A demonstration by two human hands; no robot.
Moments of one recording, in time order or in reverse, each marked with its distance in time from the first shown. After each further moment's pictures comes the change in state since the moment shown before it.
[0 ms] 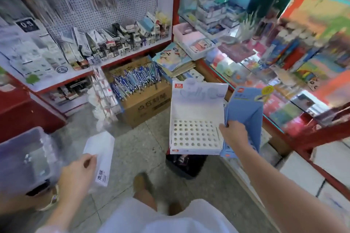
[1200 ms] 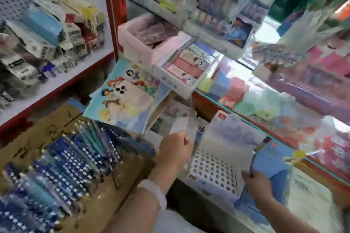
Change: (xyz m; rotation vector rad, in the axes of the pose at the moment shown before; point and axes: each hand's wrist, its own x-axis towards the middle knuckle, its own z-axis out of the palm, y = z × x) left_hand 0.478 0.386 0.470 -0.057 -0.600 0.812; right_hand 0.495 0.035 0.254 -0.003 0.148 0.701
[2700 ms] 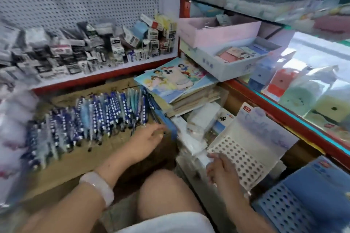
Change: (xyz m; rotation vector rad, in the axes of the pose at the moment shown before) left_hand -0.116 -0.092 0.081 -0.093 0.219 -0.200; right_hand -0.013 -0.005 0.110 0.754 -0.555 -0.723
